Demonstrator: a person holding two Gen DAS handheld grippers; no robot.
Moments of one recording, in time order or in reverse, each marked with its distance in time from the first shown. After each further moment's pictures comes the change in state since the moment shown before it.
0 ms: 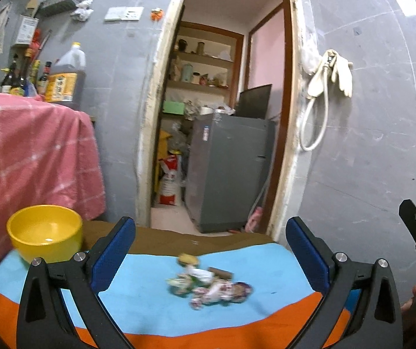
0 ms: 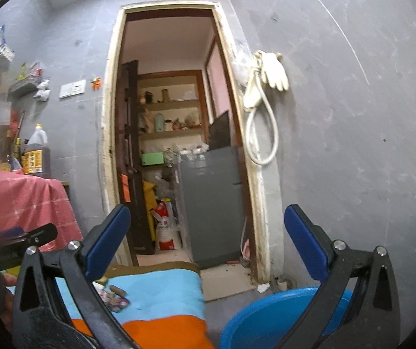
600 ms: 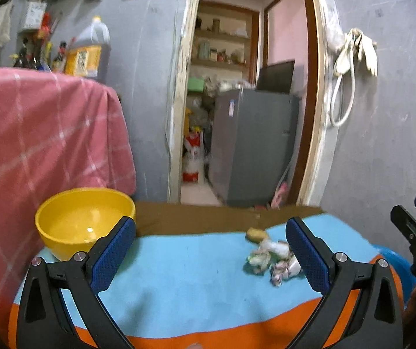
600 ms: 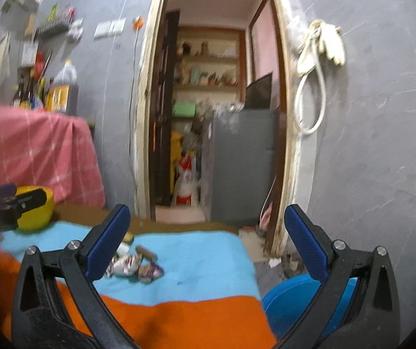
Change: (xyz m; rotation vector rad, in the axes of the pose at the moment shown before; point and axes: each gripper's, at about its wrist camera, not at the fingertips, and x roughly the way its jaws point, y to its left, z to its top) left arm 0.025 0.079 -0.025 0.020 0.159 0.060; right arm 0.051 0.069 -0.033 -0.166 0.258 0.131
